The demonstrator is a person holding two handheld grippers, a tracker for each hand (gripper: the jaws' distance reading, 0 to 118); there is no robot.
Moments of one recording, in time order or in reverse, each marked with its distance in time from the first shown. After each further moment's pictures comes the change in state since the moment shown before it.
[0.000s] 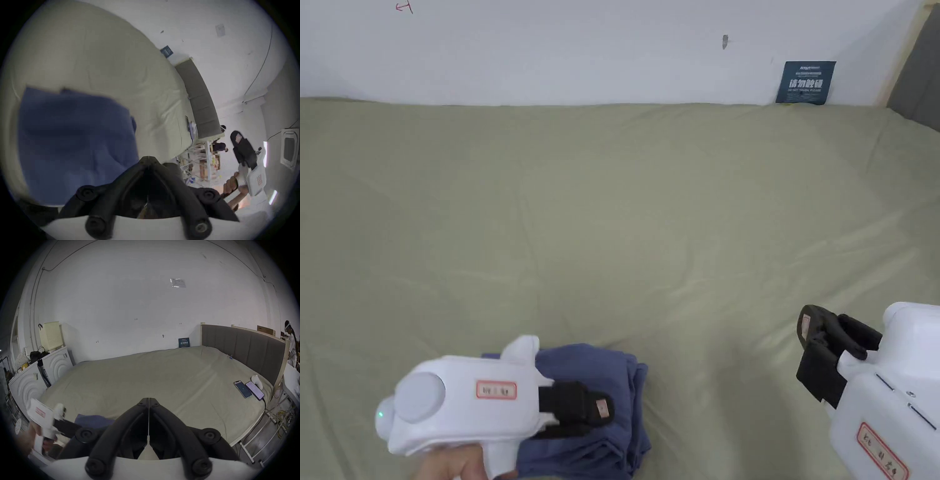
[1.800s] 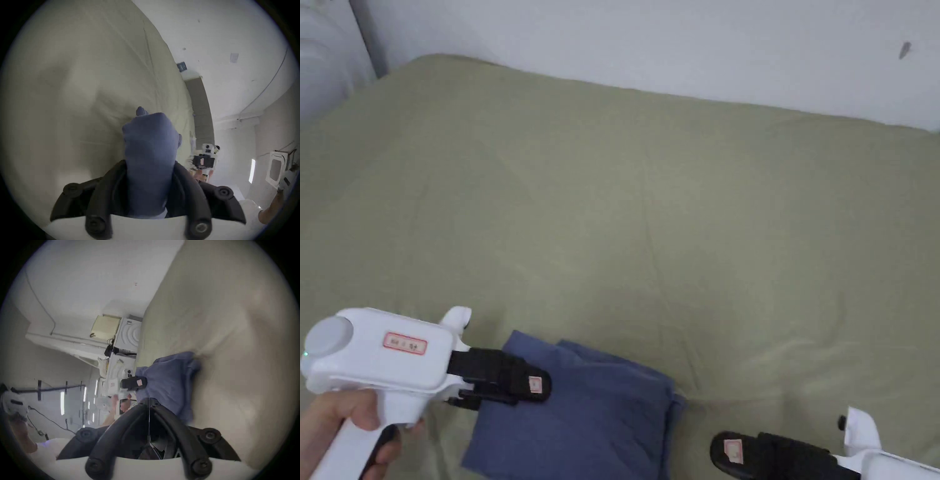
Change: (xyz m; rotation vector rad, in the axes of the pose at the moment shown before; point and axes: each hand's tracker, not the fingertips) left arm -0.172 0.090 0.204 0.073 0.020 0.141; right arm -0.051 -0.091 -0.204 -0.768 0.960 -0.622
